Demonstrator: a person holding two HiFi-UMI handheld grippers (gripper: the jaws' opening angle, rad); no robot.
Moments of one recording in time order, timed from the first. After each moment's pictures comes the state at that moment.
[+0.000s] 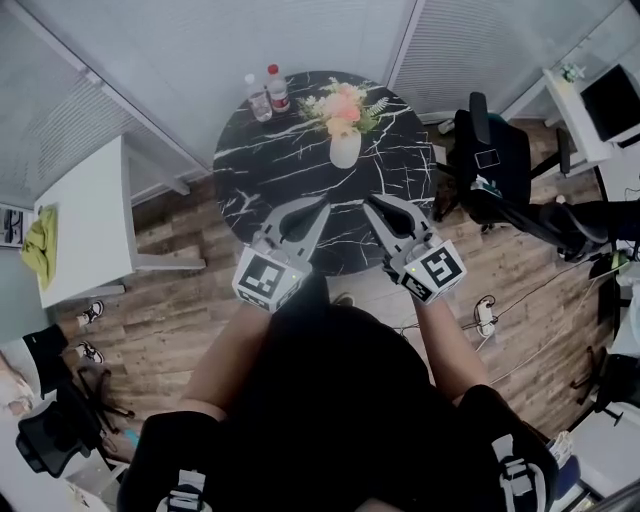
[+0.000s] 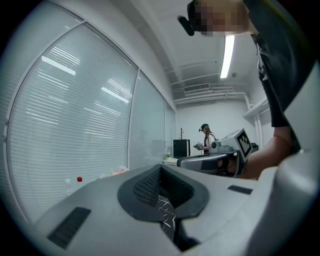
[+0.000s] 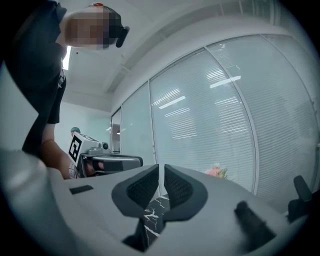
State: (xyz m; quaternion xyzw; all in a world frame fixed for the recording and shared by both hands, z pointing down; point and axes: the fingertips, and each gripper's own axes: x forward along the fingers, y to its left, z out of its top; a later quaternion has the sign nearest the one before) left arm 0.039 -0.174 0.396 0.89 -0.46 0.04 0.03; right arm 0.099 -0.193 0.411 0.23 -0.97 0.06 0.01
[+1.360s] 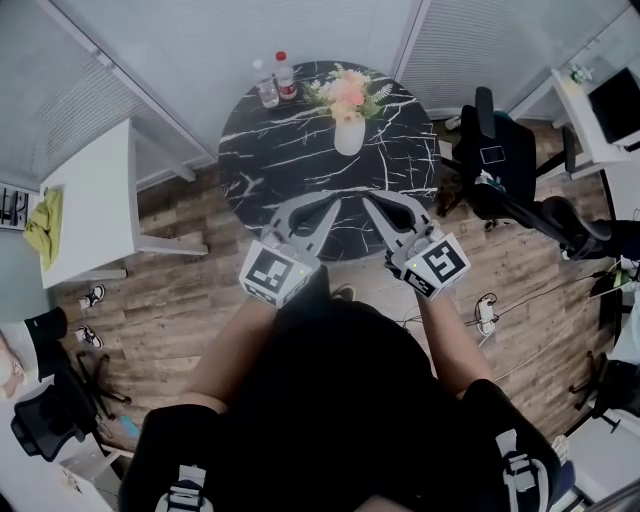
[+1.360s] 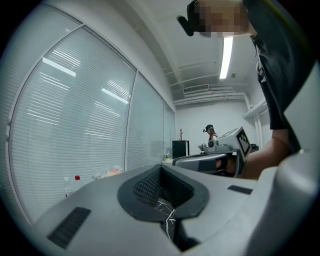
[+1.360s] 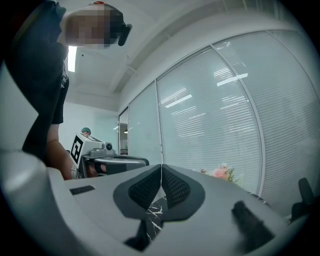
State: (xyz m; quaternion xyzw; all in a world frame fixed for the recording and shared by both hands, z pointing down) left arm 0.064 -0.142 0.392 0.89 -0.46 0.03 0.03; right arm 0.103 -0.155 0.400 0.19 -0.98 0.06 0.01
